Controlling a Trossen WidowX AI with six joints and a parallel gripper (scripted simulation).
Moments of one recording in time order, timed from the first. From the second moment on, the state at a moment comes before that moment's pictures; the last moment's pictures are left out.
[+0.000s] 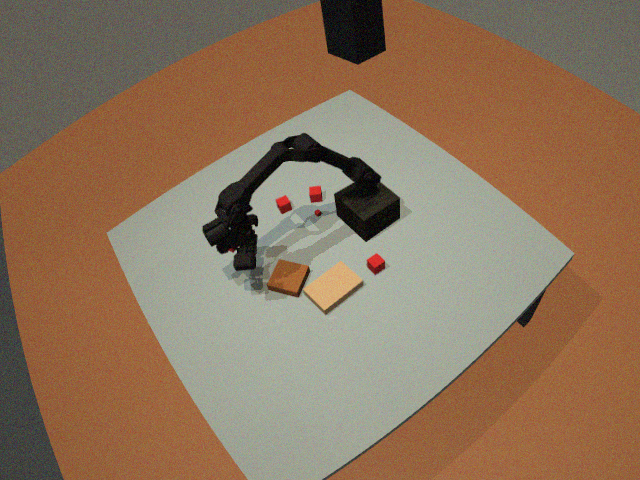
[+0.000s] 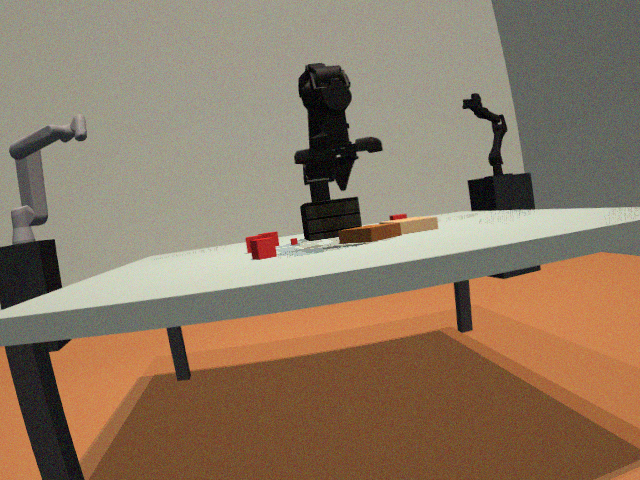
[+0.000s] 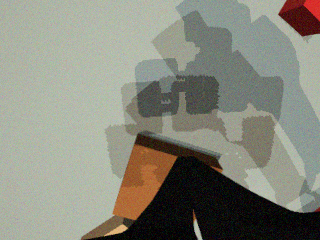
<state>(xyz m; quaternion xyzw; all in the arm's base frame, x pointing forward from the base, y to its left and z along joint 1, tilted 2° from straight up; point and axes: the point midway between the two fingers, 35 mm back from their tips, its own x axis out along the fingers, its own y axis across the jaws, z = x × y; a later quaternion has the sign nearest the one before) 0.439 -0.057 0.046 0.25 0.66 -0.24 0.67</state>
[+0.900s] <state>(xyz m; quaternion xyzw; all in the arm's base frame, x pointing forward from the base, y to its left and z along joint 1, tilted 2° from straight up) 0.460 -0.001 0.005 -0.07 0.70 0.08 0.71</state>
